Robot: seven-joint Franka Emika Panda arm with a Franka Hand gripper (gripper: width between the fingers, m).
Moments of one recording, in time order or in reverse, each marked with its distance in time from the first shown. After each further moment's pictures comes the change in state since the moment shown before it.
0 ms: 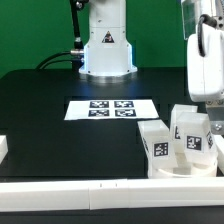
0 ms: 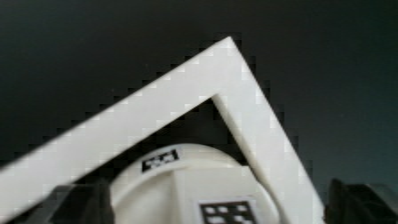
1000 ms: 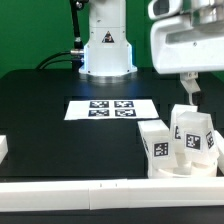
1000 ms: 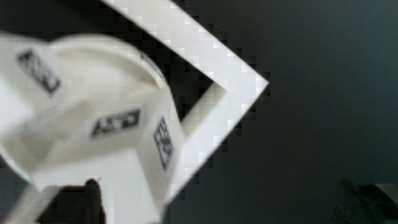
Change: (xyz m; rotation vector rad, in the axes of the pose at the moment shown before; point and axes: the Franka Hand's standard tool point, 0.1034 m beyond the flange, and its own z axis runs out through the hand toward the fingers) arm -0.005 -0.020 -0.034 -0.086 -0.067 -1.204
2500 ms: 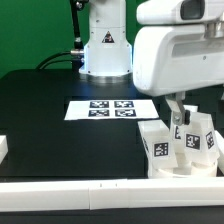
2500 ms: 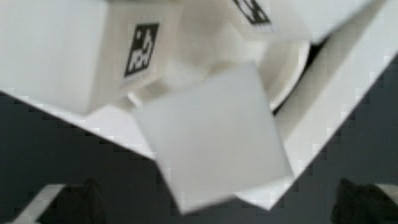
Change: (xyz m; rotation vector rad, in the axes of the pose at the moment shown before) arm 0.005 0.027 0.023 -0.127 -0.073 -1.230
